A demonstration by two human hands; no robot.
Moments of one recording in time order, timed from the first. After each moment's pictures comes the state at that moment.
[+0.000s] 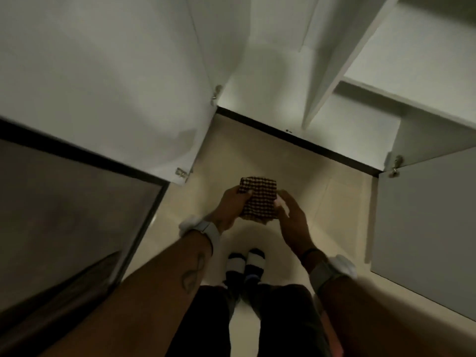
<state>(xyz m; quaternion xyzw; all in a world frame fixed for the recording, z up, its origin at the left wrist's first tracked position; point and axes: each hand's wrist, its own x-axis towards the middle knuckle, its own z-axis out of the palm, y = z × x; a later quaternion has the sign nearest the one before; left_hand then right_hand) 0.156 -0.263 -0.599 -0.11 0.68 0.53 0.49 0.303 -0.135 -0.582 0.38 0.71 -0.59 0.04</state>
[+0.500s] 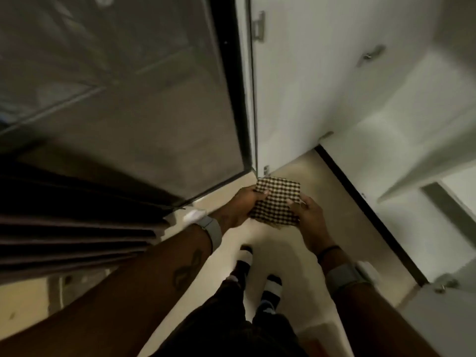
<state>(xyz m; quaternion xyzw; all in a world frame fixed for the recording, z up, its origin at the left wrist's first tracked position) 0.242 -0.428 -0.406 -0.23 0.60 0.70 0.31 0.280 -0.235 -0.415 0.21 0.62 -0.73 0.19</state>
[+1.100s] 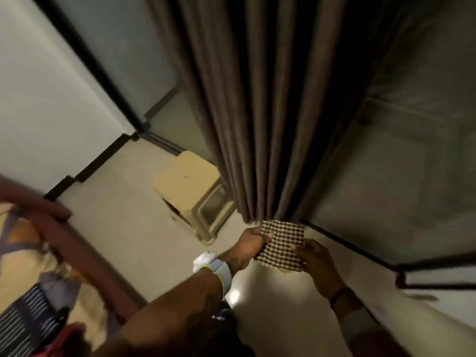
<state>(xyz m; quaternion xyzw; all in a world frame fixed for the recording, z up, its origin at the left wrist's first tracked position) 0.581 -0.799 -0.405 -0.54 0.45 0.71 -0.06 0.429 -0.668 -0.399 -0.11 0.70 -0.46 0.53</state>
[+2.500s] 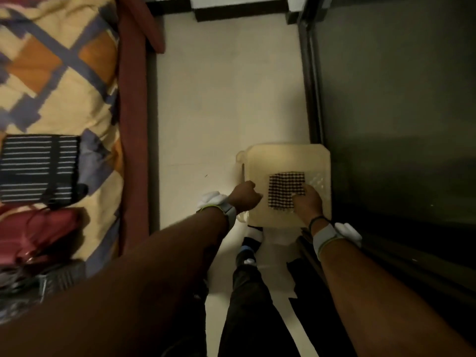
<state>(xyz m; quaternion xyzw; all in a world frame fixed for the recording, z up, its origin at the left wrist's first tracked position) 0.811 -1.227 -0.578 -0.76 0.32 0.57 -0.01 0.625 -1.286 -0.619 -0.47 0.71 0.02 0.52</state>
